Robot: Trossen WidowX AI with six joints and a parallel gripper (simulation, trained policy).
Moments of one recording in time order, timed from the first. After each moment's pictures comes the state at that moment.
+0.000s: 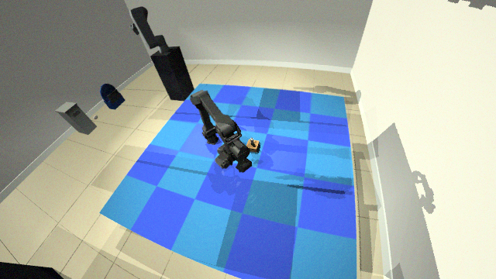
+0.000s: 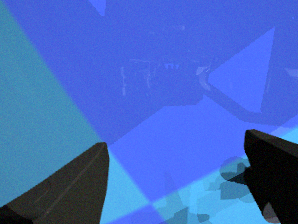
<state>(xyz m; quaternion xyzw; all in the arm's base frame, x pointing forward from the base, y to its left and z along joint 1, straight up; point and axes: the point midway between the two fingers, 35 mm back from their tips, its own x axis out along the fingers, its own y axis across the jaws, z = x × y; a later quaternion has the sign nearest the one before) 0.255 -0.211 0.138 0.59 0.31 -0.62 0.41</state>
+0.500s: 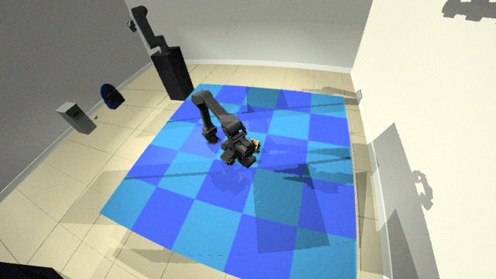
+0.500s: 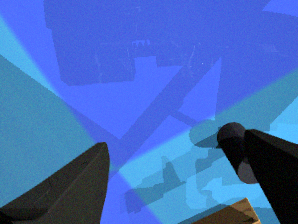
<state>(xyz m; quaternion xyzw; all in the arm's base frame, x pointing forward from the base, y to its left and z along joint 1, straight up) 0.260 -0.172 0.128 0.60 0.36 -0.61 0.39</state>
